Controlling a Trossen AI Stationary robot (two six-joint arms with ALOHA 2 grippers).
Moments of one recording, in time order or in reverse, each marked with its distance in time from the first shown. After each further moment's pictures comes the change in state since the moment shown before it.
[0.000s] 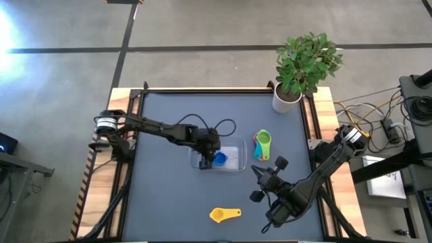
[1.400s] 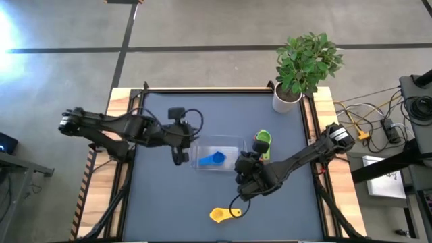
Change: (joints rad) left arm -0.248 -0.465 0.281 -0.510 -0.564 0.094; right arm -0.284 0.101 0.157 -0.014 -0.227 -0.480
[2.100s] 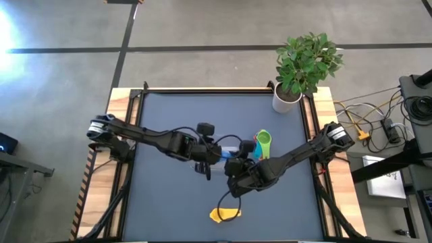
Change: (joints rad) left arm -0.002 0.382 0.154 -0.020 -0.040 0.124; right arm -0.053 0.009 0.000 0.314 -0.062 -0.358
